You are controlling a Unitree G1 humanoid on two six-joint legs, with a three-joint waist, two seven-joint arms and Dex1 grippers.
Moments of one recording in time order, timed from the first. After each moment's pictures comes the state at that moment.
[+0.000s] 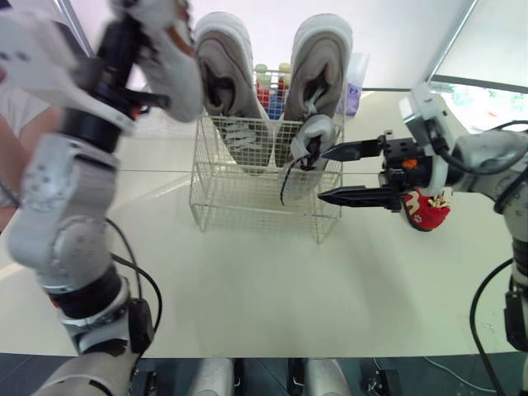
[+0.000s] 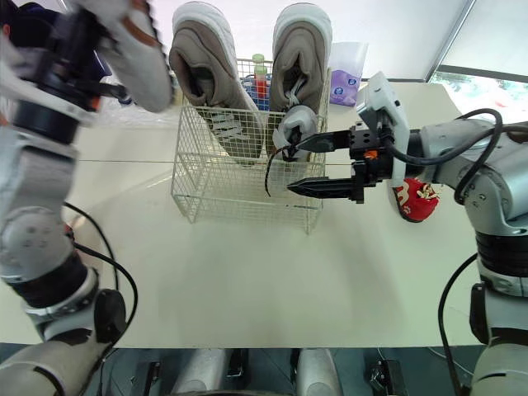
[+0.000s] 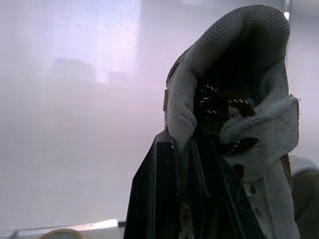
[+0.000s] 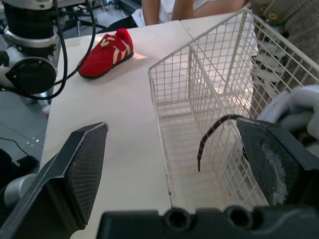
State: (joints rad) left arm -0.71 0.31 0.32 -0.59 -0.61 0.67 -0.06; right arm -0.81 -0.95 -0.03 -0.24 0.77 0.92 1.13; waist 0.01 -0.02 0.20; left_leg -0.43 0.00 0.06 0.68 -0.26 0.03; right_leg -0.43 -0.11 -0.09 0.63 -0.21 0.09
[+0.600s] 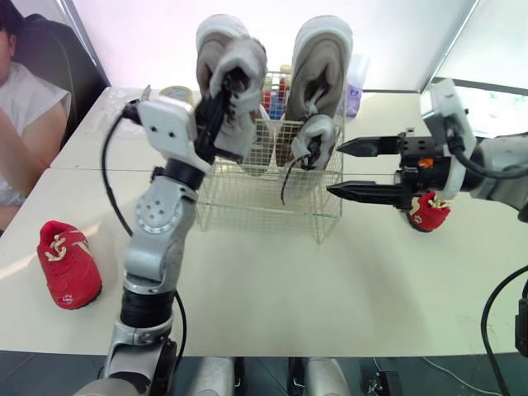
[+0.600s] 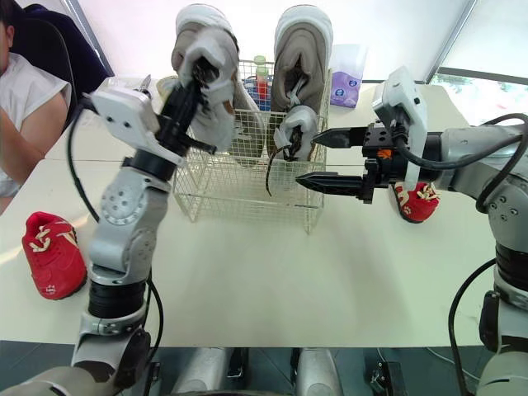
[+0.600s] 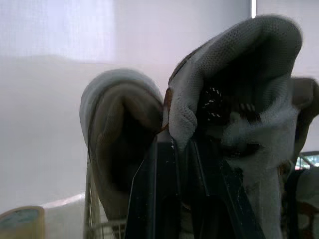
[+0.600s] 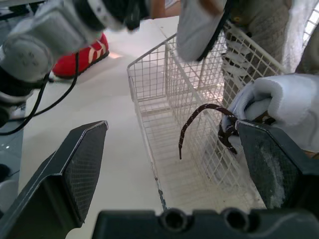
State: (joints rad) left arm -0.53 0.15 0.00 -0.32 -0.23 0.18 -0.12; right arm -0.75 -0.96 -0.15 -0.36 0.85 1.02 0.95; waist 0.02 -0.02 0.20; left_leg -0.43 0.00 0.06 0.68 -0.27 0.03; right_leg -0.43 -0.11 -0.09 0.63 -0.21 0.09
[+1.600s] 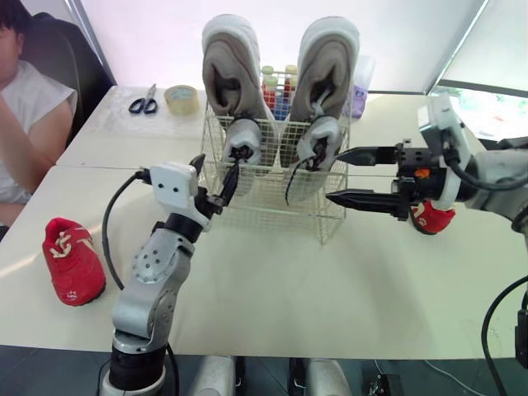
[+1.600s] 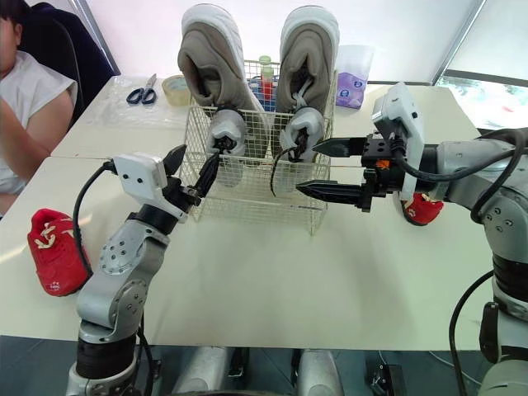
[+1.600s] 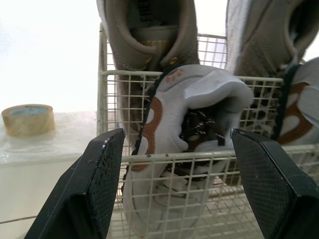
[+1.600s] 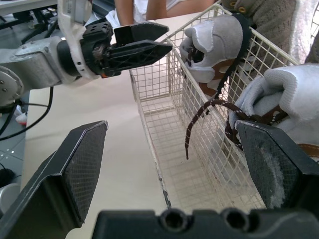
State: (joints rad) left arm -0.22 0.18 0.01 -0.63 -0.32 0.48 -0.14; right arm -0.67 -0.95 -0.16 -0.36 0.87 0.98 0.96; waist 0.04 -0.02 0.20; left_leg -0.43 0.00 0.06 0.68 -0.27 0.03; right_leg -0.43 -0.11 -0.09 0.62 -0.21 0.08
